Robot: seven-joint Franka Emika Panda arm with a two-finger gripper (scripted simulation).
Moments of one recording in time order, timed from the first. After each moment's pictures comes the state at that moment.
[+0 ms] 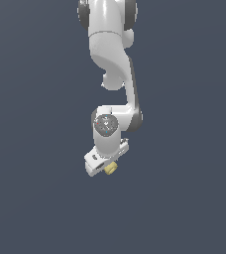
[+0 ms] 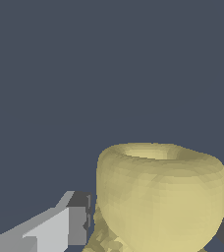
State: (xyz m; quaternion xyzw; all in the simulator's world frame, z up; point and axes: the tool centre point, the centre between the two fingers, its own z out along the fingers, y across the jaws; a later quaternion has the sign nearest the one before) arm 0.068 -0.019 0.040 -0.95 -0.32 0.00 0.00
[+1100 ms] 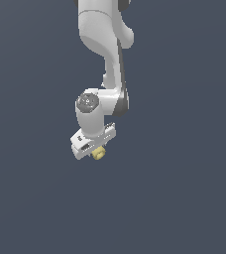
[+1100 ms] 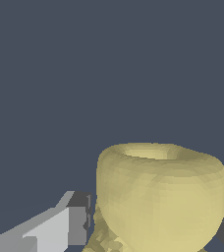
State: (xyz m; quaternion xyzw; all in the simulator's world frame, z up) arm 0.009 -0.074 0.071 -0.95 -0.32 0.00 0.00
